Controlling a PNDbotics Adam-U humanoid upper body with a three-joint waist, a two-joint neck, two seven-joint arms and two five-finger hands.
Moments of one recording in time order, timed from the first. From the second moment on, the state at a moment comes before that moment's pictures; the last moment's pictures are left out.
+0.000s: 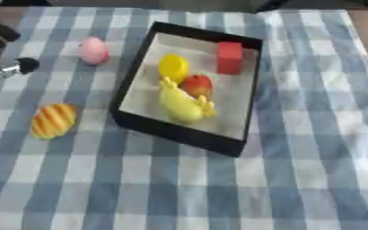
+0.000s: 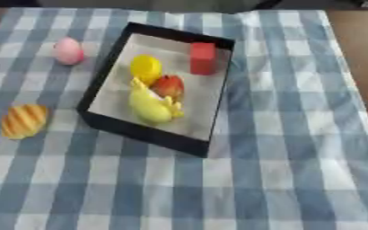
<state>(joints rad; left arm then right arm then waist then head) -0.52 1.09 -0.29 -1.69 -0.13 0.35 -0.39 -0.20 -0.62 -0.02 -1.98 -0.11 0.19 -0.52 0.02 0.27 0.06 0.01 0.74</state>
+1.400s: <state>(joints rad) -0.65 0.89 -0.49 -1.39 -0.42 0.25 -0.45 -0.21 -0.60 0.01 -1.98 -0.12 0.22 -0.51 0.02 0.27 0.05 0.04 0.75</state>
